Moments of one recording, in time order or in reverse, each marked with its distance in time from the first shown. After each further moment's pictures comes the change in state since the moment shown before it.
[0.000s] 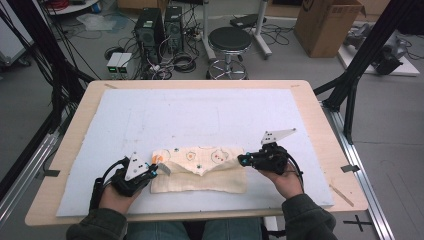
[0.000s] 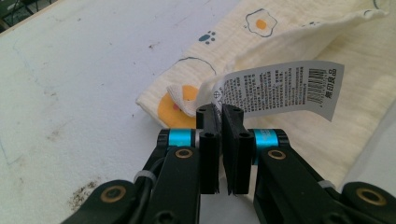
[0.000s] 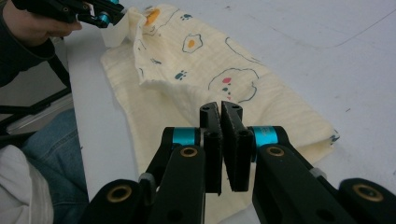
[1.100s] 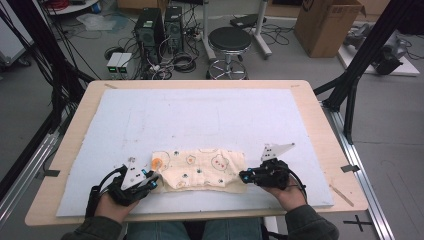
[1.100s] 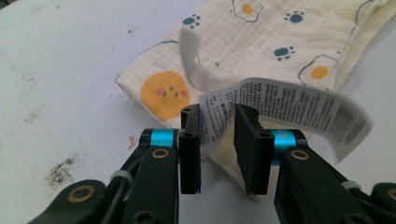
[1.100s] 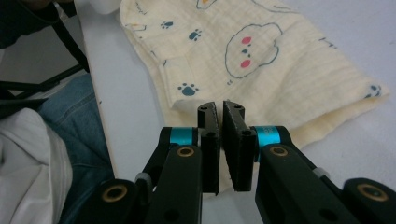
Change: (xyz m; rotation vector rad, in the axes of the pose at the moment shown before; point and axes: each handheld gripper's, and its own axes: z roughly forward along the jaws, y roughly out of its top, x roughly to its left) left arm -0.010 -0.012 -0.014 0.008 -0.050 -0.004; right arm 0.019 -0.032 0.001 0.075 0.034 -0.017
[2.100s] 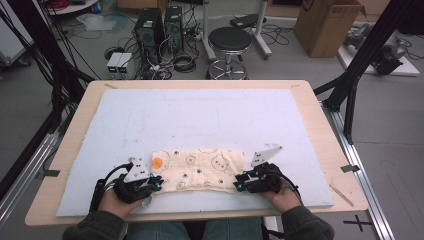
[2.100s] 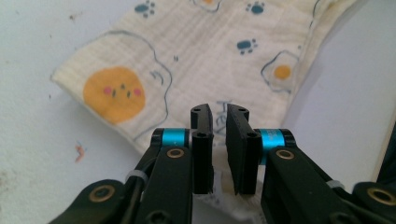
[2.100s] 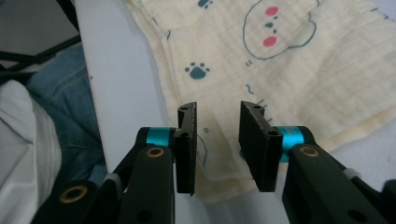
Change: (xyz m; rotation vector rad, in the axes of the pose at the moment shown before) left arm 0.006 0.001 0.015 0.058 -0.188 -0.025; right arm 0.004 -0.003 0.023 0.097 0.009 -0.054
